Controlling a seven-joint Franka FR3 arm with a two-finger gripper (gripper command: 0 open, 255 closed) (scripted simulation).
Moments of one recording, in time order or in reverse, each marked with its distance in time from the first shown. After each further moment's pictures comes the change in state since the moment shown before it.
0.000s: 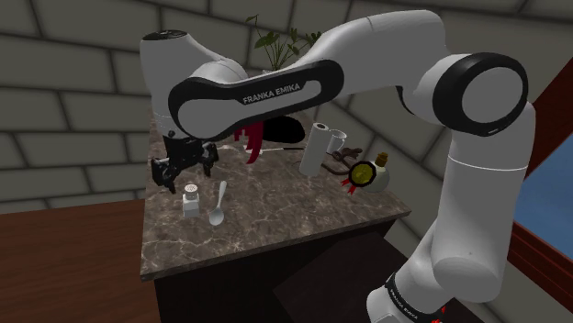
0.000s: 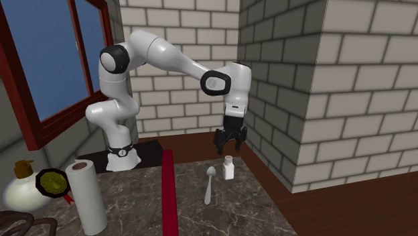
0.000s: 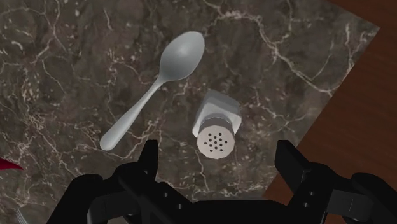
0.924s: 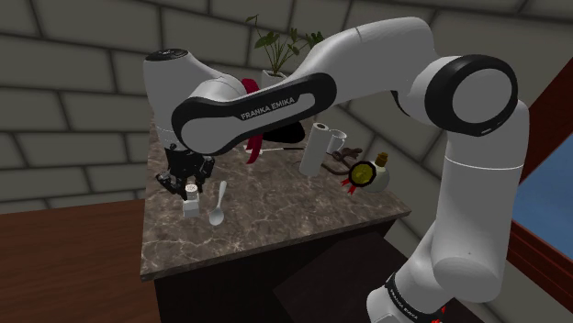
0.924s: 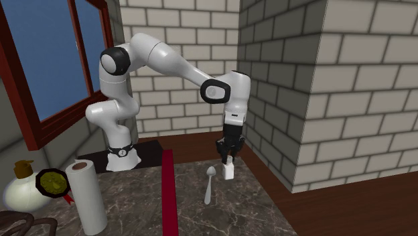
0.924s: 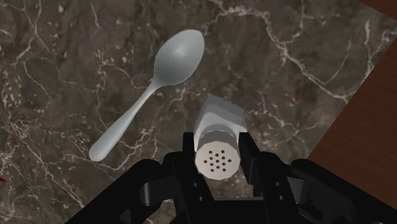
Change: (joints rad) arm 0.001 0.027 -0.010 -0.039 -0.020 0.062 0.016
